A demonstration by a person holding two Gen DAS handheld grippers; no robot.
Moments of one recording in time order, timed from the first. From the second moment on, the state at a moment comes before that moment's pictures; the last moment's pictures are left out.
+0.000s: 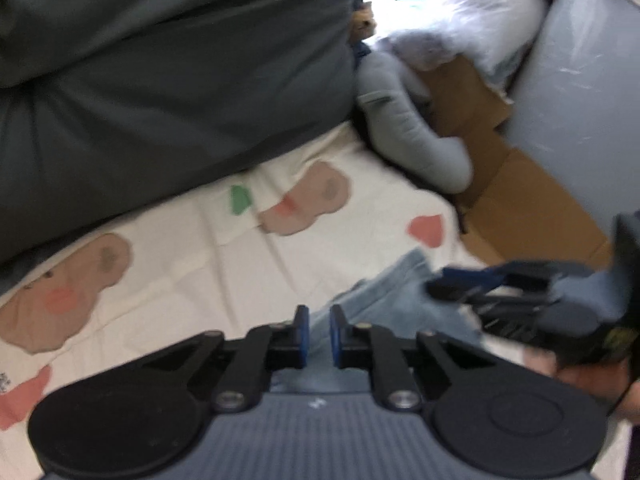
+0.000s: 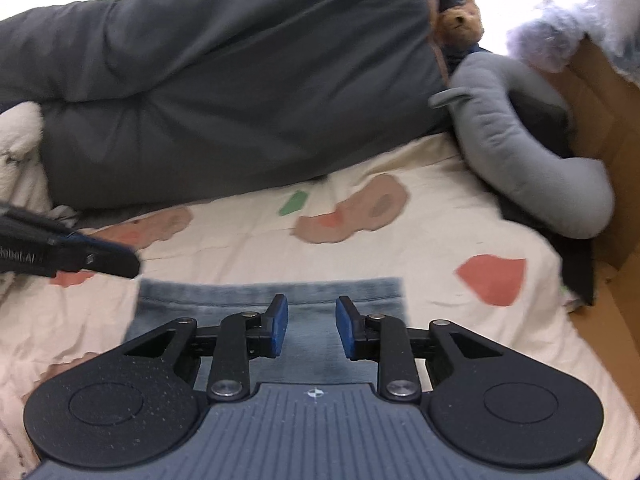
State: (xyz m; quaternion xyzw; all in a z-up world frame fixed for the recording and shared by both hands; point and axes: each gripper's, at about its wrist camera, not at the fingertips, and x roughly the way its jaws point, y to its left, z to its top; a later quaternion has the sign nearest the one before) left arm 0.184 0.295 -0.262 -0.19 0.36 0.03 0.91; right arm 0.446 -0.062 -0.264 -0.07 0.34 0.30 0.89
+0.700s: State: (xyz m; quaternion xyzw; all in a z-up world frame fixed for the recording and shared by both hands) left arm 0.204 0.315 -0.346 -0.21 0.38 0.03 0.90; right arm 0.473 -0.002 -0.316 -0.12 0.40 0.32 0.85
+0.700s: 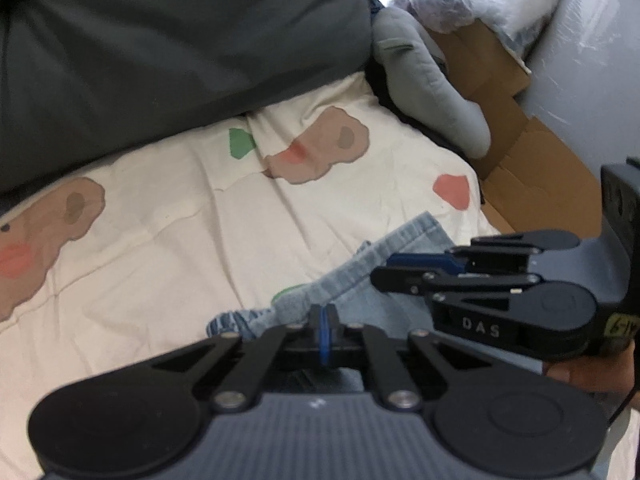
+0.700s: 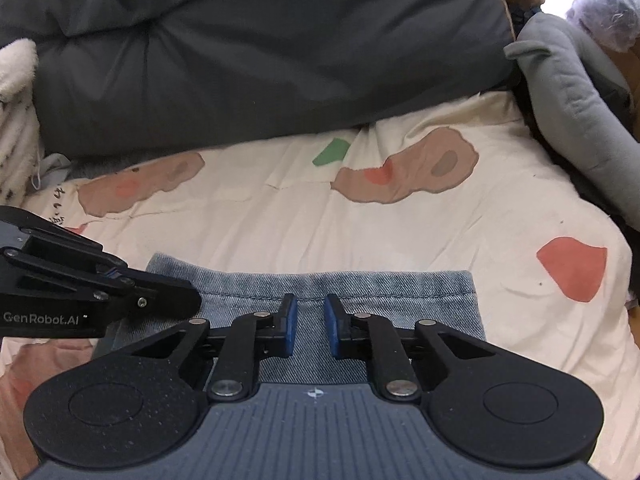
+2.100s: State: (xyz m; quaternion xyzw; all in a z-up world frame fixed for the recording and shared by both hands) left arm 0.195 0.290 -0.334 -0.08 0.39 -0.02 0.92; right arm 0.445 -0.031 -0.328 -0.13 0.38 0.29 0.87
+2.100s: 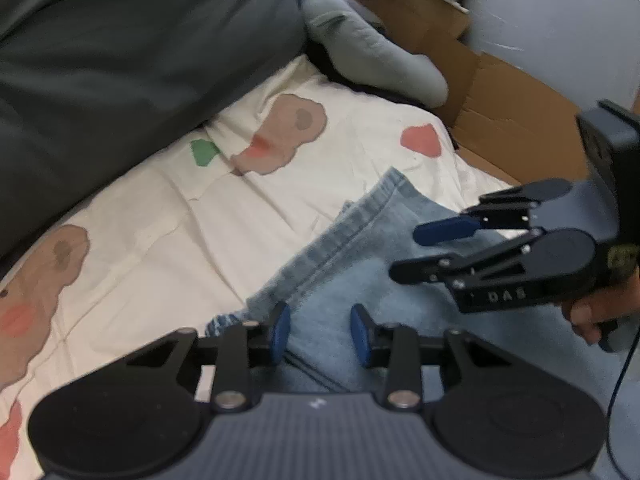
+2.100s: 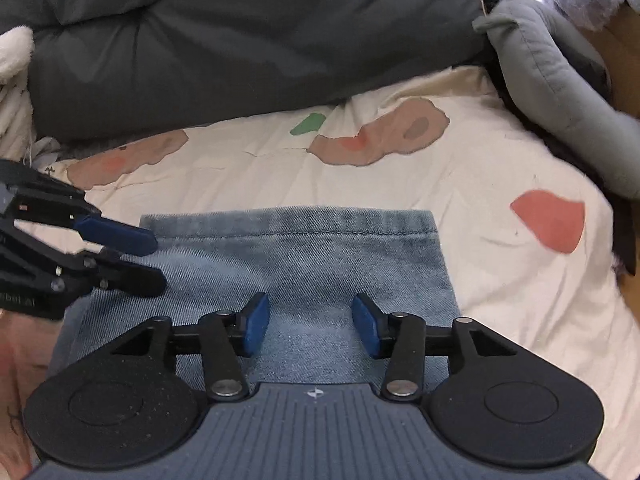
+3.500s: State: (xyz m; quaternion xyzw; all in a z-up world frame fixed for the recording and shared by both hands) left arm 0.180 0.263 -0.293 -0.09 0.42 -0.04 0.90; right arm 0.255 -0.216 -0.321 -0.05 0.55 0.04 0.83
